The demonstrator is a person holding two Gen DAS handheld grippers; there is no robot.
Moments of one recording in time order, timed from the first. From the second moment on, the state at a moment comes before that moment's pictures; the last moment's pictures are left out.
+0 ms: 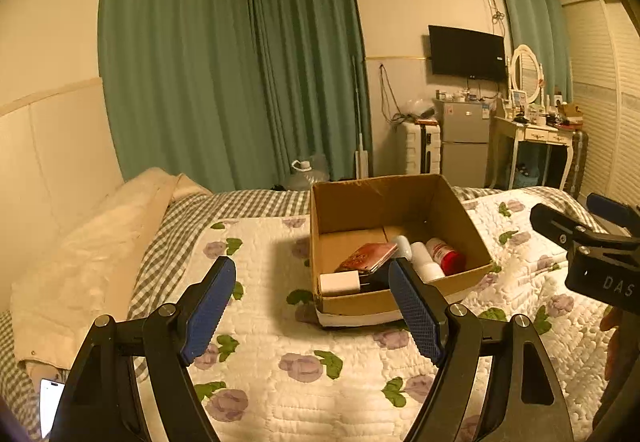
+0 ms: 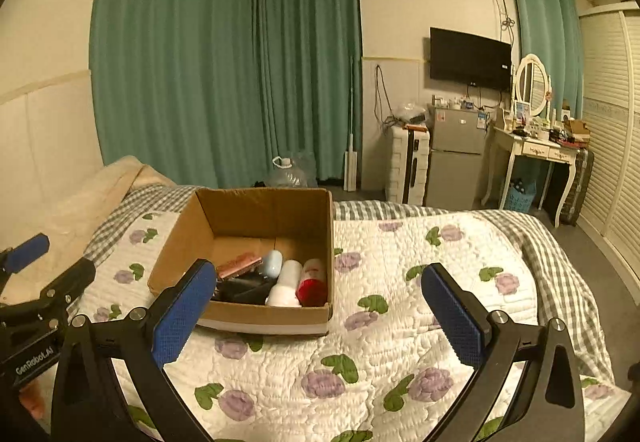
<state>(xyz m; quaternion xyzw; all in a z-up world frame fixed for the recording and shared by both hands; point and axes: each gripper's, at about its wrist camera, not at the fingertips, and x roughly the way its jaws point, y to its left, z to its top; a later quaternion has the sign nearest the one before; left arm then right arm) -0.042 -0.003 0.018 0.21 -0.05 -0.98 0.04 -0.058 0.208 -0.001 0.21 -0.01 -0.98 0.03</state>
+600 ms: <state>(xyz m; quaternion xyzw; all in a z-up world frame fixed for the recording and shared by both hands) -0.041 -0.006 0.016 0.22 -0.04 -0.97 0.04 -0.061 0.198 -0.005 0.22 0.01 -0.98 0.03</state>
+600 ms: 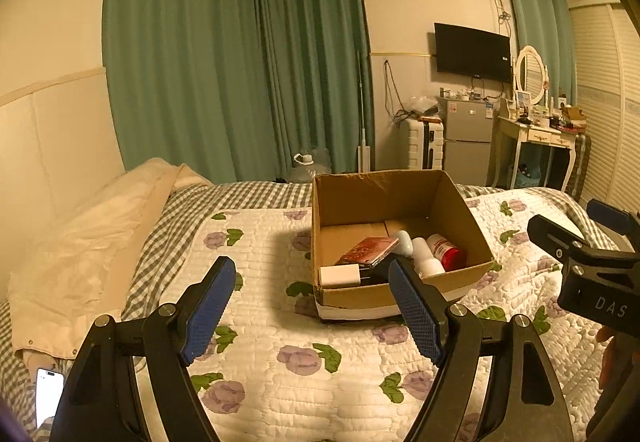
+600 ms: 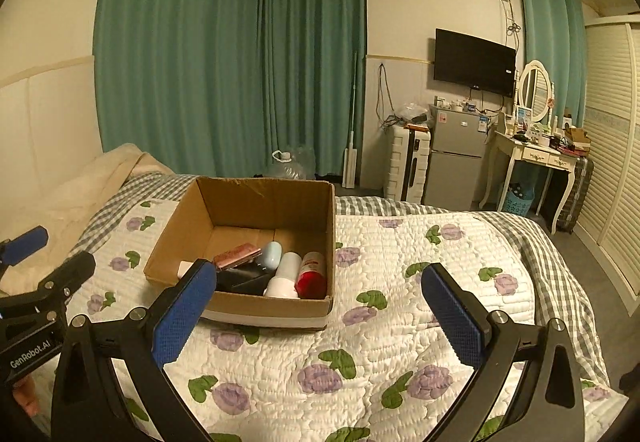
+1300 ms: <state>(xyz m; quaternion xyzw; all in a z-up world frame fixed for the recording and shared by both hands) -0.043 -0.008 0.013 0.23 -0.03 -0.97 0.04 -0.061 0.199 -0.009 0.22 0.02 -0.98 0.02</state>
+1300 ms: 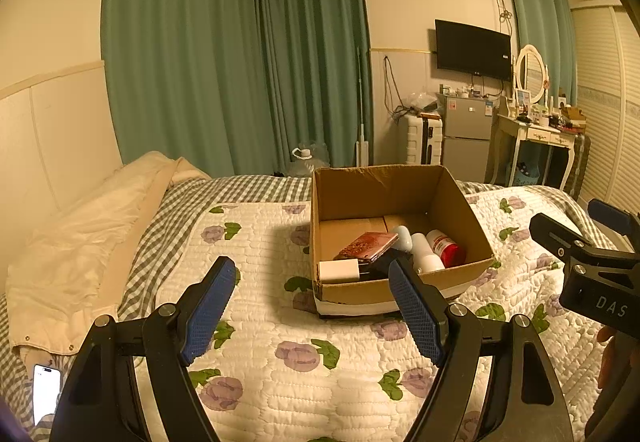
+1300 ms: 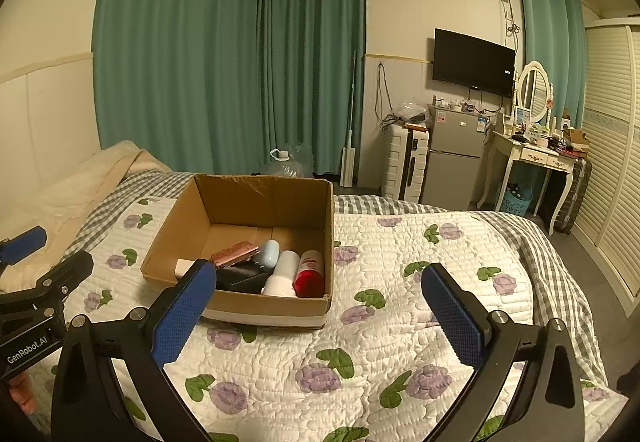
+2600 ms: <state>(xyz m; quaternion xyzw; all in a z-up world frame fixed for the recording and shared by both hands) -0.046 -0.012 0.011 0.23 -0.03 -0.97 0.04 -0.061 0.199 -0.011 0.23 0.02 -0.97 0.02</state>
